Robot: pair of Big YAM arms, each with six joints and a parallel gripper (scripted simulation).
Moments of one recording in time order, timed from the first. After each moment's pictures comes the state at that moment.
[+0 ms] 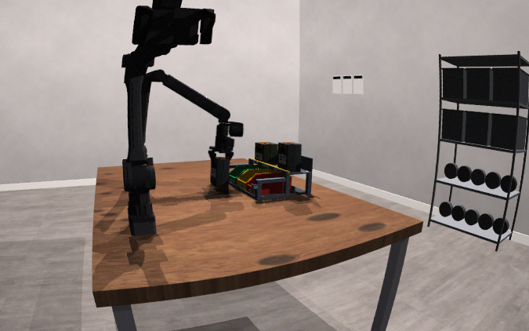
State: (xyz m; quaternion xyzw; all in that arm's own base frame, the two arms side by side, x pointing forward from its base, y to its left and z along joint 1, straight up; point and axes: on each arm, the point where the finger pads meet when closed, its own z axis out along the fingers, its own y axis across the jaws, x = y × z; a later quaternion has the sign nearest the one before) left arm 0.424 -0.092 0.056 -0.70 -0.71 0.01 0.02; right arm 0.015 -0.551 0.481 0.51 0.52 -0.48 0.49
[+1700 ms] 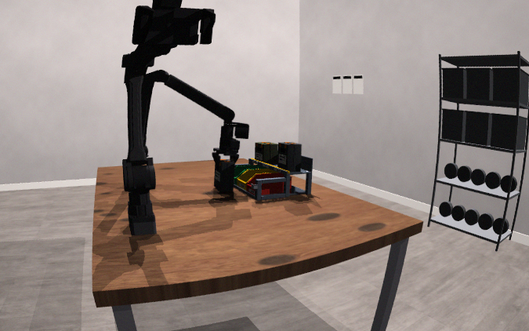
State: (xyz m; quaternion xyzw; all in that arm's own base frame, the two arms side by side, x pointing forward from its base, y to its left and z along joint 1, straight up) left arm 0.416 -0.175 0.057 -0.71 -0.71 0.01 0.03; right arm 0.015 -0.551 0.481 0.51 0.52 -0.48 0.49
